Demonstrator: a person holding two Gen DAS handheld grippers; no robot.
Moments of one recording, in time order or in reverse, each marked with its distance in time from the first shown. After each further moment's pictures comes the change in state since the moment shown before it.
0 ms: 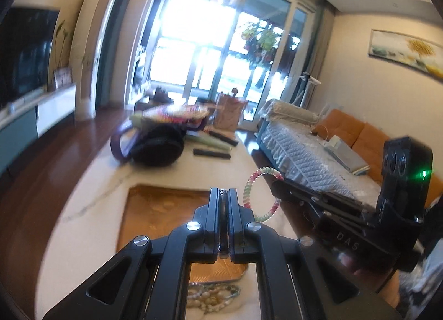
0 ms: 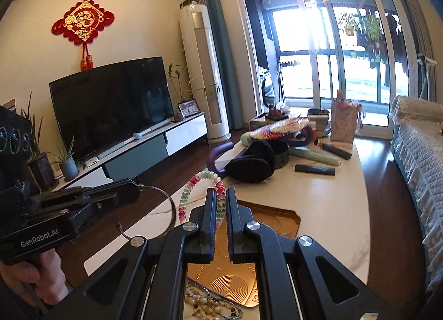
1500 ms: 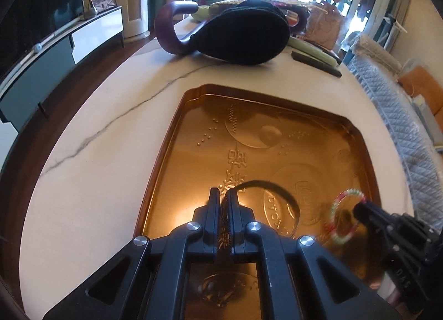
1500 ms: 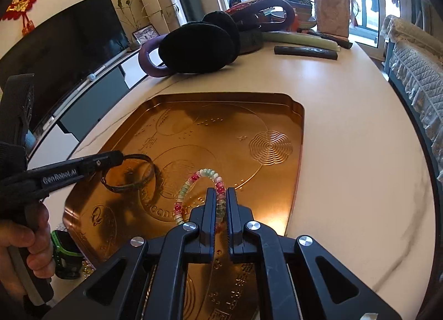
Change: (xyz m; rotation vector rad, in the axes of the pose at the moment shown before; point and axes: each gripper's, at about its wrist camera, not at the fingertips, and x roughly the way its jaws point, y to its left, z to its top) left arm 0.189 0.108 -0.076 -0.079 0.394 0.376; right arm 0.162 -0.075 -0.108 0.126 0.377 -0.138
